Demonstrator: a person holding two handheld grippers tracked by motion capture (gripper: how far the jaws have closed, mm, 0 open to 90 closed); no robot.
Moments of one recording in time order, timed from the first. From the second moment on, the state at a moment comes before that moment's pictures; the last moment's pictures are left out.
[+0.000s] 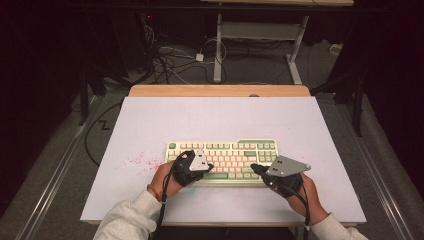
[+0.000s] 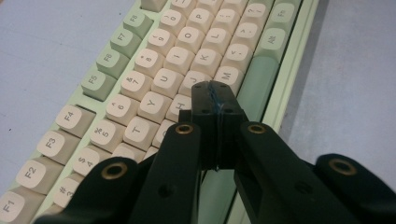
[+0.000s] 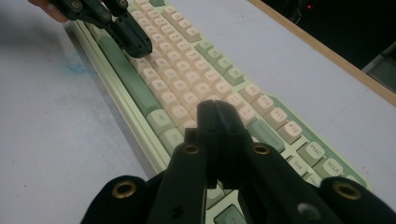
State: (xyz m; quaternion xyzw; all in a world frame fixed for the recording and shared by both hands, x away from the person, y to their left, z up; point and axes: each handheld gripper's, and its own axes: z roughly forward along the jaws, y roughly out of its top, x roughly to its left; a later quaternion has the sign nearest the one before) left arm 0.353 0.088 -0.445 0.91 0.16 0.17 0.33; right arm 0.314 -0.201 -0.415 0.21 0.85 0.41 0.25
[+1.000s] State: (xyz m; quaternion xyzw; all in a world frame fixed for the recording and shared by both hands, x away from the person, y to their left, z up) left arm 0.357 0.086 -0.452 0.92 0.16 0.16 0.31; right arm 0.314 -0.198 -0.417 0.20 0.86 0.40 0.25
